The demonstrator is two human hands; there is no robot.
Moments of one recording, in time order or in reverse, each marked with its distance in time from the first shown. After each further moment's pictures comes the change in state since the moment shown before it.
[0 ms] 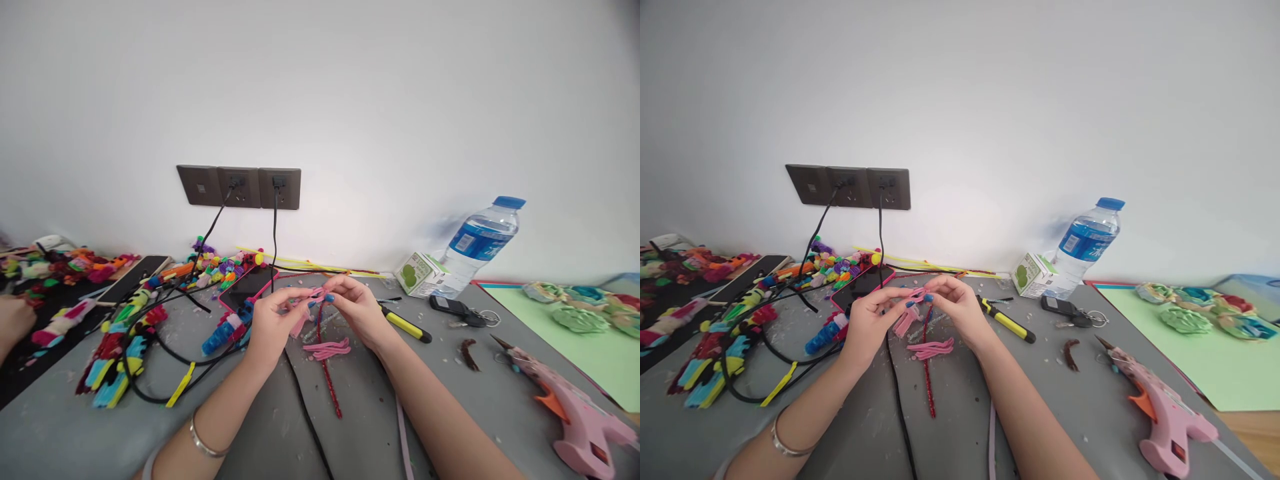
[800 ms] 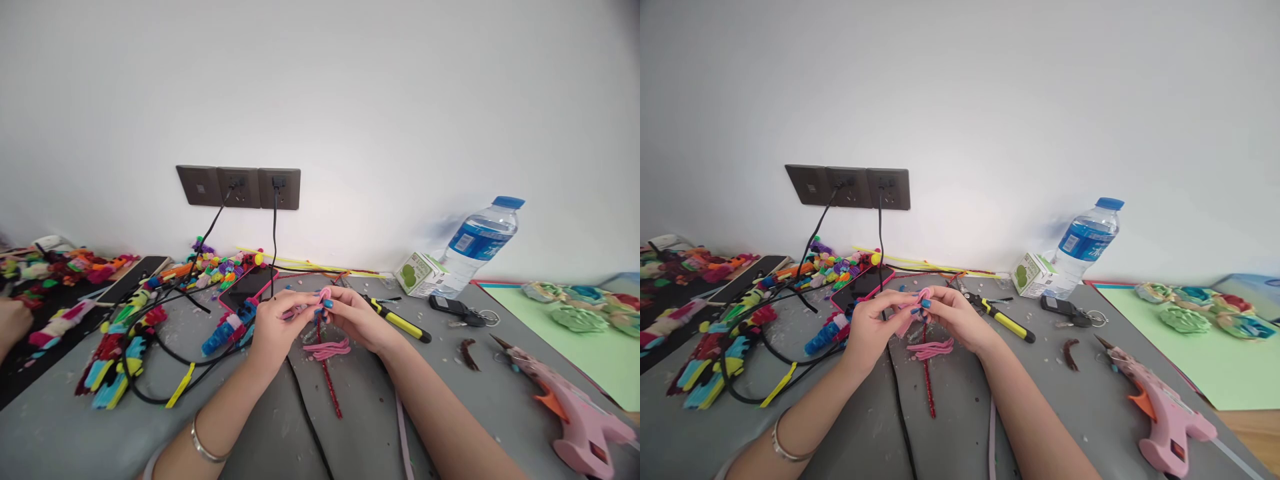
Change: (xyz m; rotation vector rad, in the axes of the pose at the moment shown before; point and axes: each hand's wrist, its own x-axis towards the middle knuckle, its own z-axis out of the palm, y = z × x) left_hand -0.002 -0.004 0.000 0.121 -0.041 0.270; right_hand -0.004 -0.005 0.003 0.166 -0.179 0.272
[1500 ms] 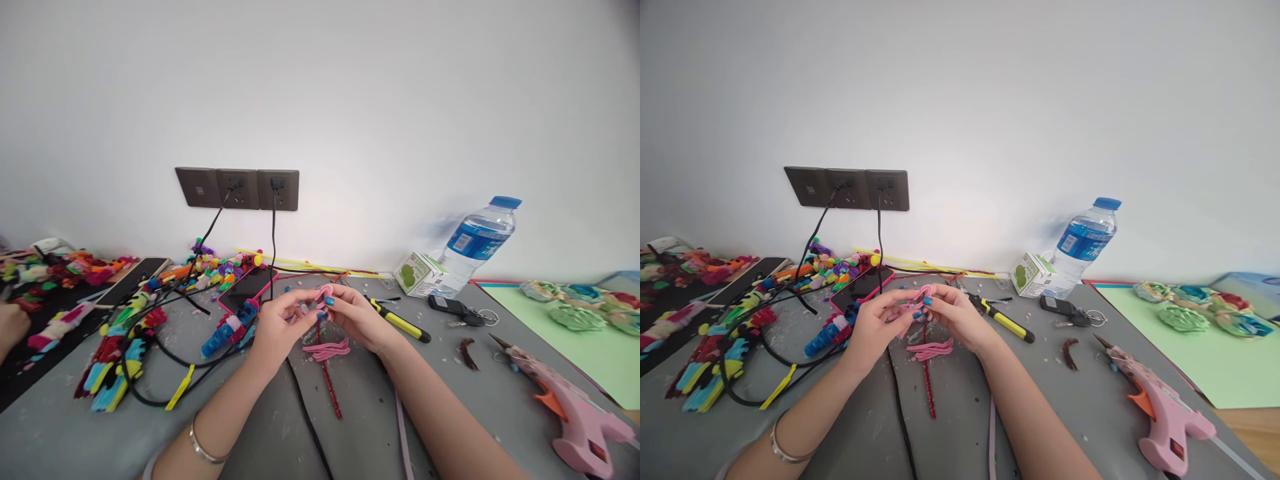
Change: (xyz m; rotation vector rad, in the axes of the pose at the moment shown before) left_hand 0.000 0.003 0.002 -0.237 -0.095 -0.296; right_hand 0.001 0.001 0.000 0.028 0.050 -0.035
